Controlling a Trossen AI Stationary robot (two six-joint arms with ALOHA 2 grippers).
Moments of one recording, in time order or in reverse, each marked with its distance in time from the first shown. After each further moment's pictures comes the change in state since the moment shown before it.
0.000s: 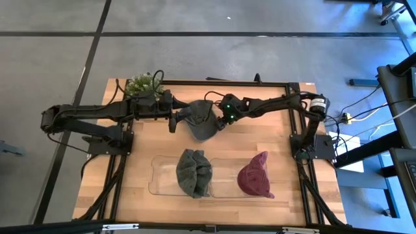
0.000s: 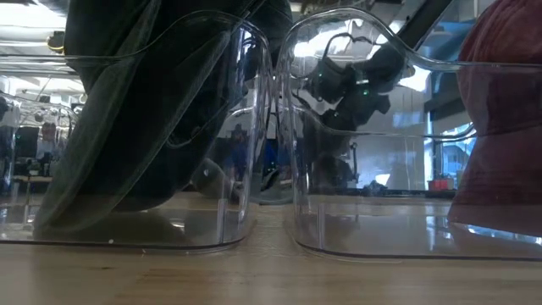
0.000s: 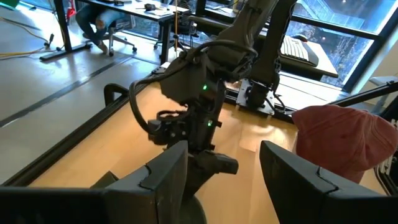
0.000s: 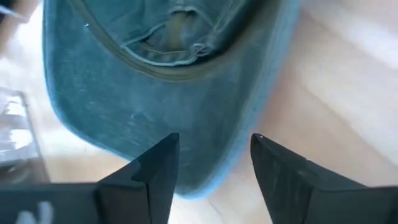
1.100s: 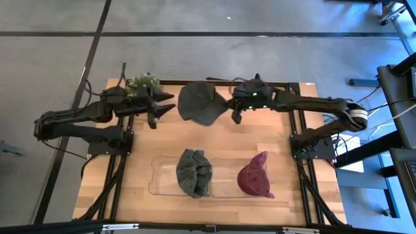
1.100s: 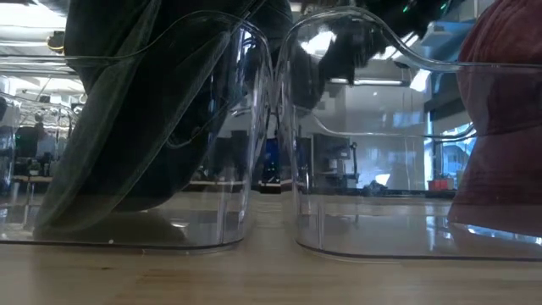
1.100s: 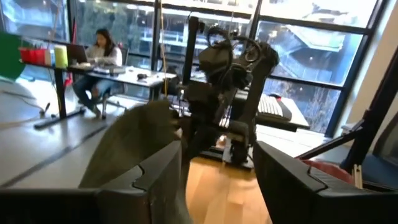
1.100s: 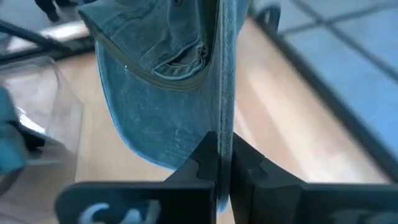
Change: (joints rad) left arm 0.011 -0.287 0.002 -0.024 0.001 0.073; right arm 0.009 -0.505 0.000 -0.130 0.140 -0.534
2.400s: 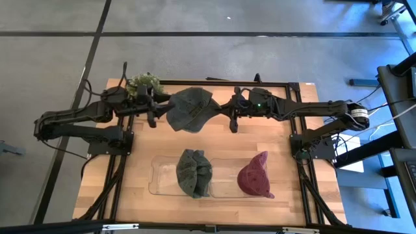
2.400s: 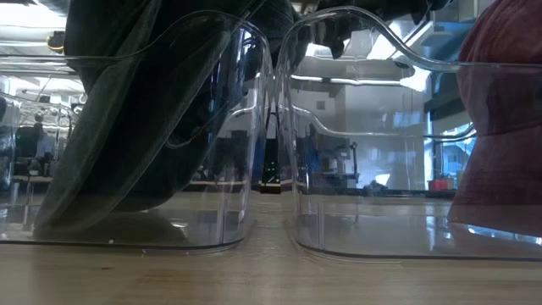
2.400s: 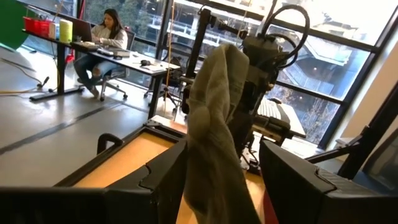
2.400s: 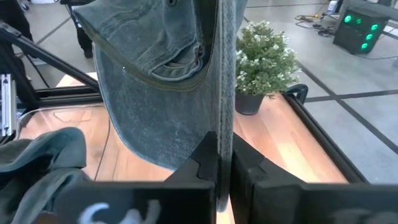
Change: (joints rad) left arm 0.000 0.013 0.000 -0.007 -0.002 -0.143; right arm 0.163 0.002 0.001 0.234 0.078 -0.045
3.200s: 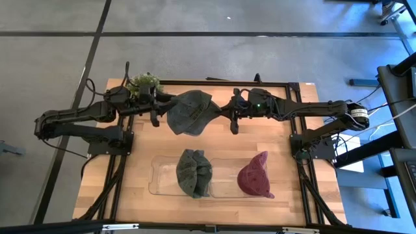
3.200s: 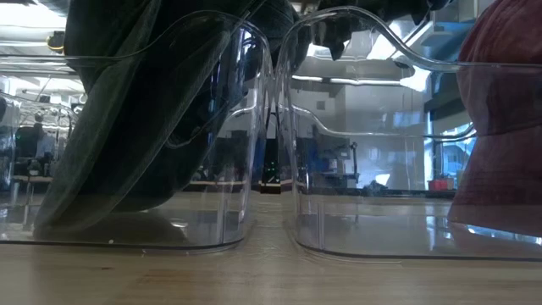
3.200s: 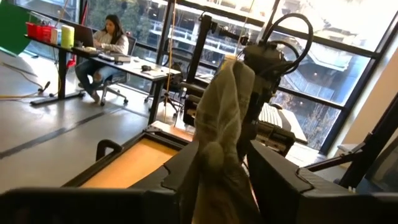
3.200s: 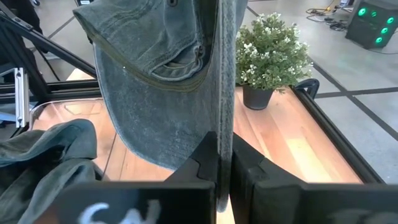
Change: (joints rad) left arm 0.000 0.041 -0.001 0.065 -0.010 -0.001; right arm 0.006 0.000 0.000 -0.022 -0.033 0.003
